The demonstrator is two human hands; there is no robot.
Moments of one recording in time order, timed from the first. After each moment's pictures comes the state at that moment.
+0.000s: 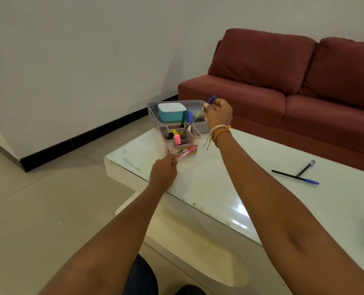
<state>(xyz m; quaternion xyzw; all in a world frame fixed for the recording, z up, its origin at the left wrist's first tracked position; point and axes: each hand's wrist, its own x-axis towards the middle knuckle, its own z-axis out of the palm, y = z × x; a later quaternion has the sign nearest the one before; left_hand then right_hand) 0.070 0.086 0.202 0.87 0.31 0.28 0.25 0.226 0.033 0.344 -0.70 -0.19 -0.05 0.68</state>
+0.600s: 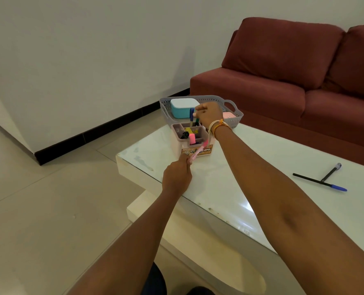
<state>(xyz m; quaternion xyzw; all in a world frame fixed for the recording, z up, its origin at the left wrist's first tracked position) 0.070 0.087 0.196 0.88 0.33 0.26 0.21 0.223 0.093 0.330 -0.82 -0.34 0.02 0.45</state>
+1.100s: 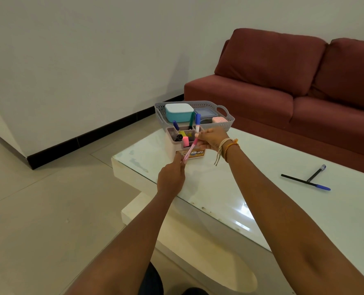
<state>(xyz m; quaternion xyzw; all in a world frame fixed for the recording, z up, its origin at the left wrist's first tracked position) 0.066 0.080 0.201 0.88 0.32 0.28 0.22 0.203 0.030 0.318 -0.79 -0.24 0.24 0.51</state>
